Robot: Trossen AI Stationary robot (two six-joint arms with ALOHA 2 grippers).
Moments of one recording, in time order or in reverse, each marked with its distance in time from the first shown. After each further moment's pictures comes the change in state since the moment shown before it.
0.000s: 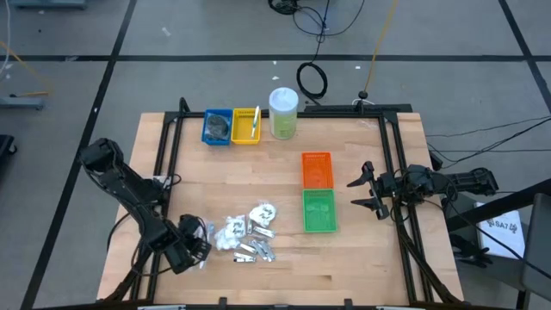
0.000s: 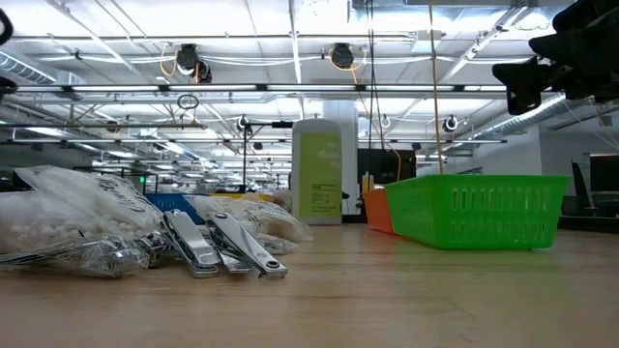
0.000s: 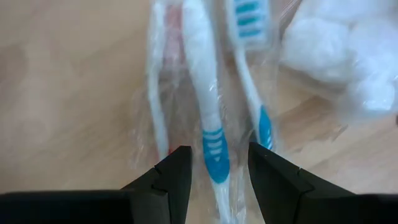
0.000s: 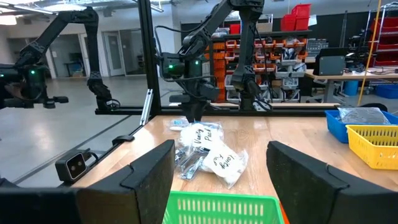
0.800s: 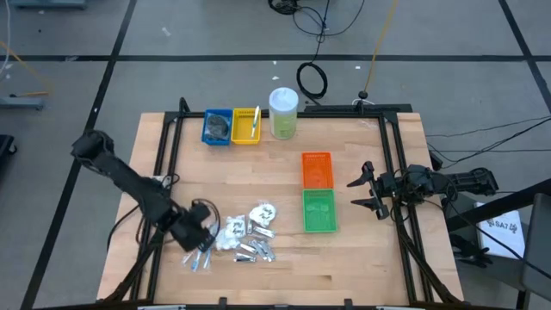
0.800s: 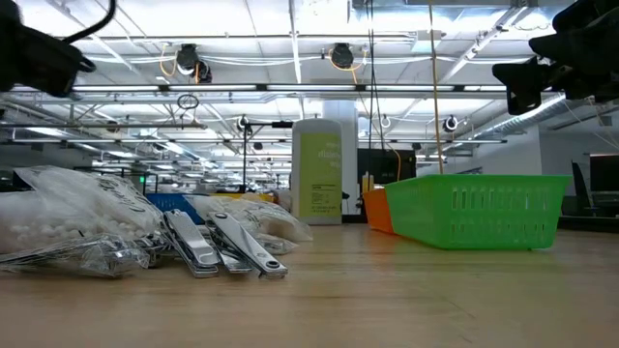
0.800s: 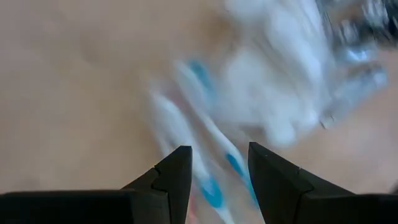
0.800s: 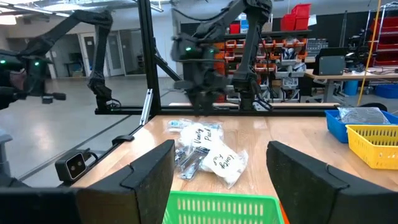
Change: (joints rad) left arm 0.197 -0.183 -0.021 0.026 0.017 0.494; right arm 0.000 0.000 0.000 0.000 0.000 0.000
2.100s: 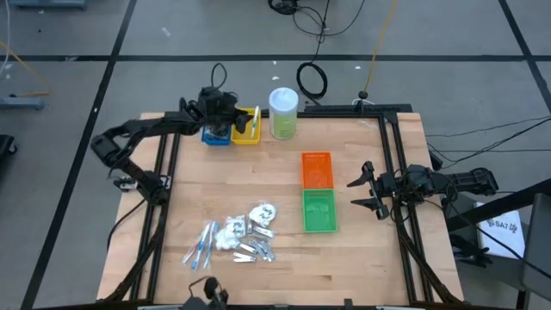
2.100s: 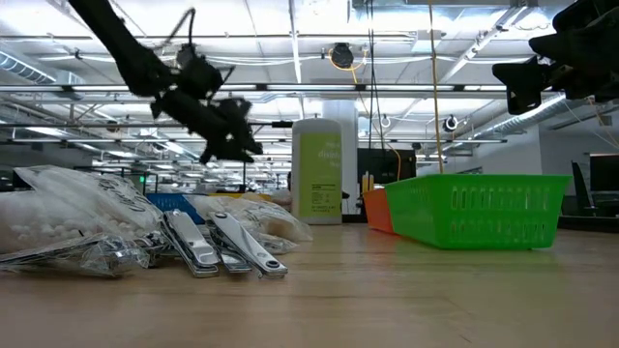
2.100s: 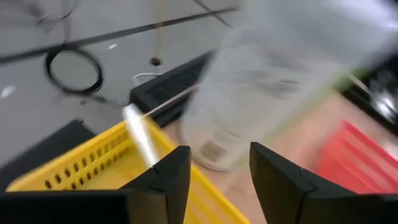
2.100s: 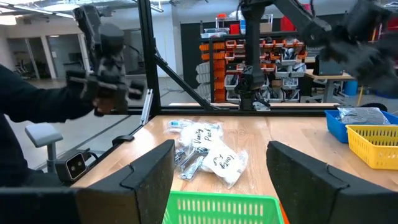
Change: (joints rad) left arm 1.529 0.276 0.142 0.878 0.496 1.359; right arm 0.000 0.000 0.000 0.000 0.000 0.000
